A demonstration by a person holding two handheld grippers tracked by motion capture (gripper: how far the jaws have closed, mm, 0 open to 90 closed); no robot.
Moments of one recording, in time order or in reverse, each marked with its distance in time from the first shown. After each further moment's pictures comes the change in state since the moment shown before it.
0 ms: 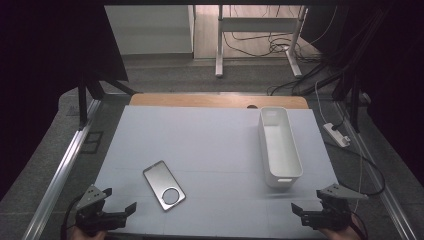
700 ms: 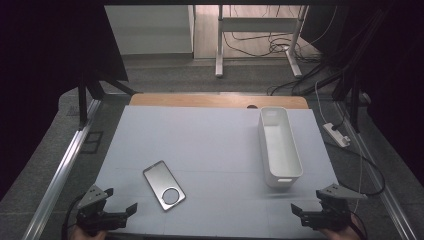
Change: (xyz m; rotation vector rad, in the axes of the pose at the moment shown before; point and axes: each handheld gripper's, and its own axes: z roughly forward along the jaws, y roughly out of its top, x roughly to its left) left arm 0.000 0.001 0.001 0.009 -0.023 0.012; right arm 0.001 0.000 0.001 0.008 0.002 -0.009
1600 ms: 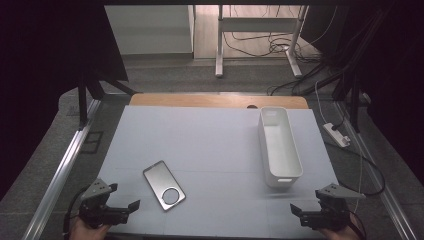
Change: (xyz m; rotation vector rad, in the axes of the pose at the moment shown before) left arm 0.002 0.023 0.006 0.055 -0.059 0.034; right arm 0.001 0.001 0.002 0.009 0.000 -0.008
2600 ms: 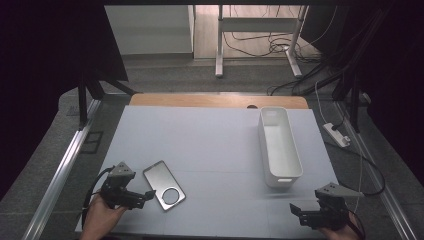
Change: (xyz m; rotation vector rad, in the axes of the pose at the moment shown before) left arm -0.005 0.046 0.040 0.129 -0.062 0.088; right arm 0.000 0.001 0.002 0.014 -0.003 0.000
